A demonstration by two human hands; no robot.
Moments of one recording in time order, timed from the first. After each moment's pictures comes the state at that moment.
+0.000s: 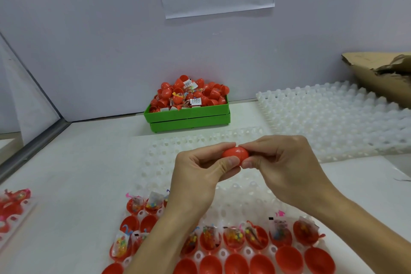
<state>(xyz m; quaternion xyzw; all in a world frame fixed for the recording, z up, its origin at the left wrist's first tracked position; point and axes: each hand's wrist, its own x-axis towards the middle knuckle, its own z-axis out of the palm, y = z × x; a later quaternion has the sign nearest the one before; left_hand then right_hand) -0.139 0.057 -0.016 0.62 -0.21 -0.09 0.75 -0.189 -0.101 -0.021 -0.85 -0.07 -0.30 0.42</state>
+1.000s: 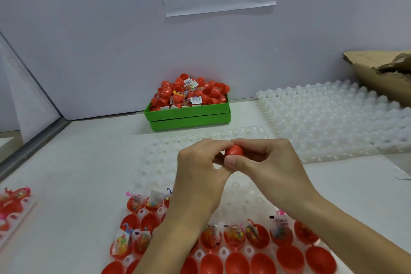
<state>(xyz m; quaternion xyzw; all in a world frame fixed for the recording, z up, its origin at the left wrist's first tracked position) -0.139 0.057 -0.012 0.79 -0.35 0.22 0.44 -0.189 -0.074 -0.018 -0.74 0.02 -0.19 0.64</state>
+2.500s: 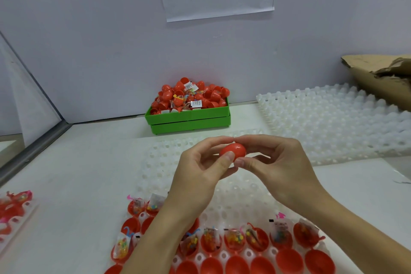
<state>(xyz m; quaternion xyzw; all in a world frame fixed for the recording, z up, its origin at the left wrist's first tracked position) -0.130 0.062 -0.019 0.64 -0.25 -0.11 0.72 -0.186 -0.087 -0.019 -0.73 -0.02 -0.25 0.63</state>
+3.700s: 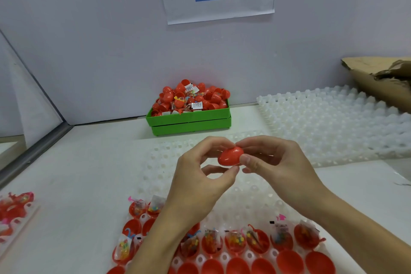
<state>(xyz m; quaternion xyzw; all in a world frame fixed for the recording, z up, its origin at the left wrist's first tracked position) -0.130 0.068 -0.019 0.72 -0.34 0.01 0.60 -0.187 -0.094 -0.021 -0.70 -0.03 -0.19 0.69</state>
